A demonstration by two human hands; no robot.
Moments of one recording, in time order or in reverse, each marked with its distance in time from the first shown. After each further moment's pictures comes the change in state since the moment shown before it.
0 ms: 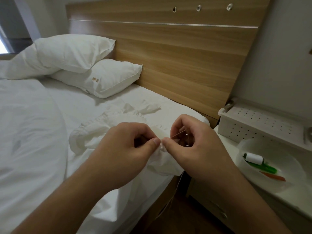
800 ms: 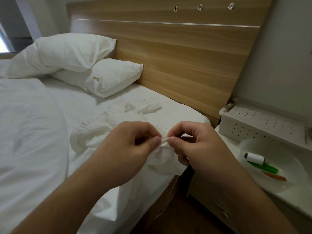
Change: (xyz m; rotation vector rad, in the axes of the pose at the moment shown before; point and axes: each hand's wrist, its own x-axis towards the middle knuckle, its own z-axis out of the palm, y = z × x) left_hand 0.002 -0.005 0.000 -0.076 -0.034 0.007; right_hand 0.002 0.001 -0.003 0.298 -0.144 0.214
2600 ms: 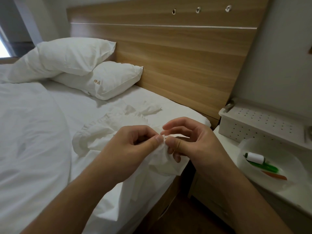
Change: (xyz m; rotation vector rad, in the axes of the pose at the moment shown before) left_hand 0.001 -0.004 0.005 -0.268 -0.037 -0.089; right_hand 0.010 0.015 -0.001 0.262 -0.039 -0.066
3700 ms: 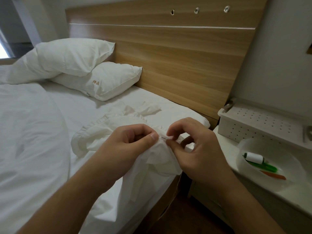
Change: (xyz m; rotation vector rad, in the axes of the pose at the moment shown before) left_hand 0.000 0.001 -0.004 -0.202 -0.014 -0.104; right_hand -0.001 0.012 0.000 -0.603 0.146 -0.476
